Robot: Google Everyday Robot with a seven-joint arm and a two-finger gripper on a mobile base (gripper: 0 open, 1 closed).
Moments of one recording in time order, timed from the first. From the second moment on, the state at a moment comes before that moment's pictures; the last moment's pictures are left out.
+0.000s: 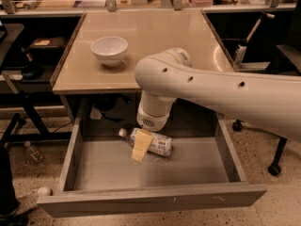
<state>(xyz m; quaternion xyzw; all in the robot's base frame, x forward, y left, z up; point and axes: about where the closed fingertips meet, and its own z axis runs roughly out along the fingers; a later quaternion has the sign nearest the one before) 0.504 0.001 0.703 -0.57 0.82 0.06 0.06</state>
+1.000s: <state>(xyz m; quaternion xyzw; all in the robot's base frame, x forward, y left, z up) 0.534 0.003 0.642 -0.54 0.84 0.05 0.04</state>
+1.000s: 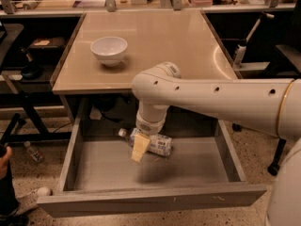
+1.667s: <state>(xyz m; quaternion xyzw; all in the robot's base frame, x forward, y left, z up) 0.548 -0.006 0.614 -0.53 0.85 0.04 0.03</state>
